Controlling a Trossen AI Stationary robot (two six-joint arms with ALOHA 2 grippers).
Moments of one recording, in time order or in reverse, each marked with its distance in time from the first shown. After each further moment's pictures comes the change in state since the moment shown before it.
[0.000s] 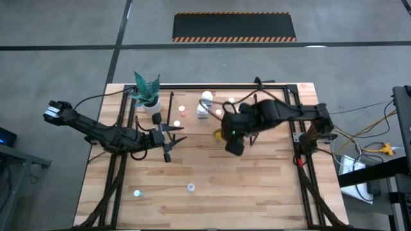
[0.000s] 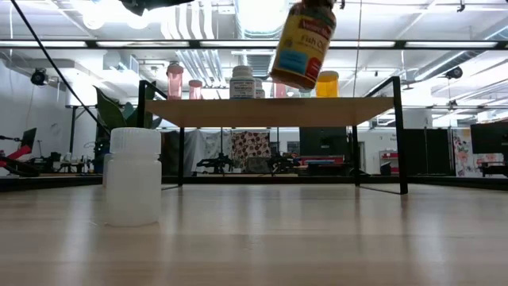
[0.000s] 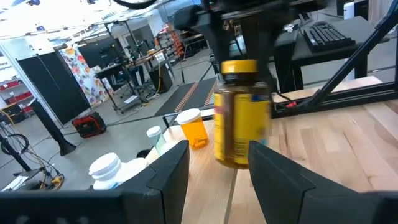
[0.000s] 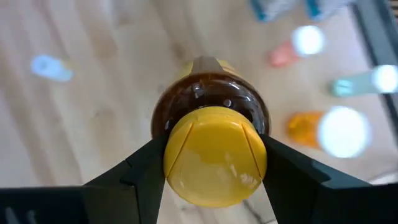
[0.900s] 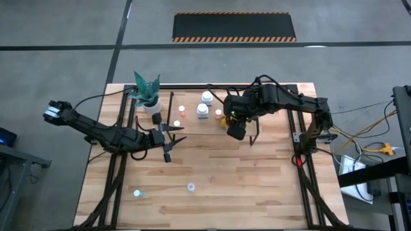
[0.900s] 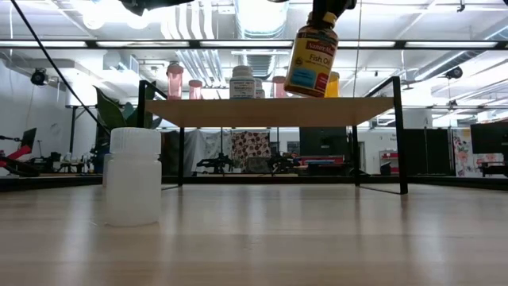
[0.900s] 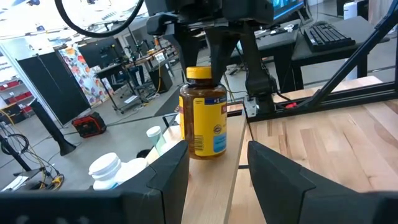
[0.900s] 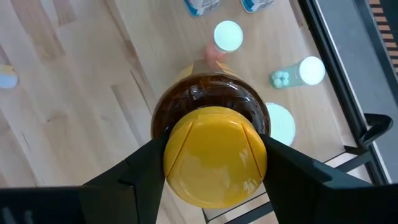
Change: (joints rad) left arm 0.000 0.000 0.000 0.000 0.000 0.000; right arm -0.160 -0.019 0.000 -0.057 -0.002 -0.093
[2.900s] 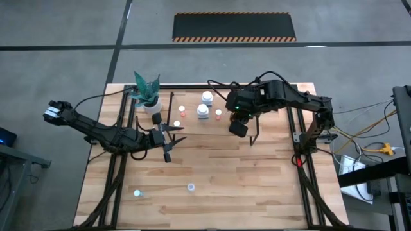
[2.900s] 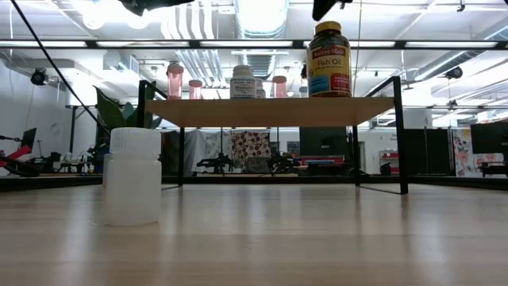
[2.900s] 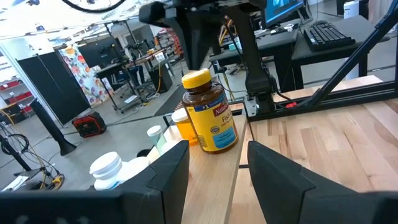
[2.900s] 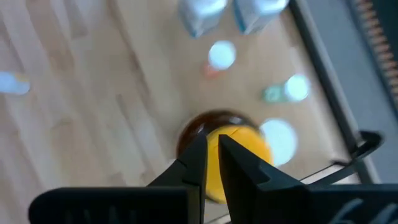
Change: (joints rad) left arm 0.000 0.000 0.000 -0.003 0.000 0.000; right arm -0.012 -0.014 0.047 0.005 -0.002 -0.056
